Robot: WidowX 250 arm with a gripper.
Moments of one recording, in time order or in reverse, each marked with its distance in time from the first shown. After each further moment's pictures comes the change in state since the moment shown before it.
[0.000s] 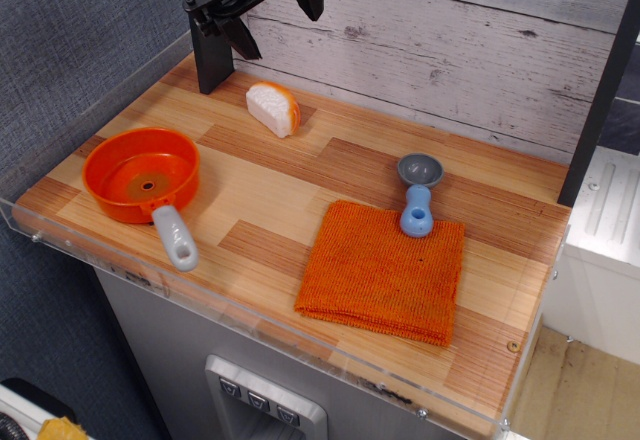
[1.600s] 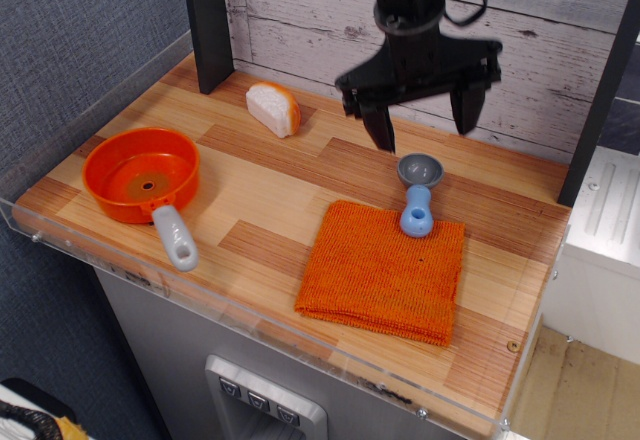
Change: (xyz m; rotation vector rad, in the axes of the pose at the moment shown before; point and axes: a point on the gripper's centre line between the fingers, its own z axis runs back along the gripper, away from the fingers) arm -0.124 -0.052 -0.034 0.022 0.194 -0.400
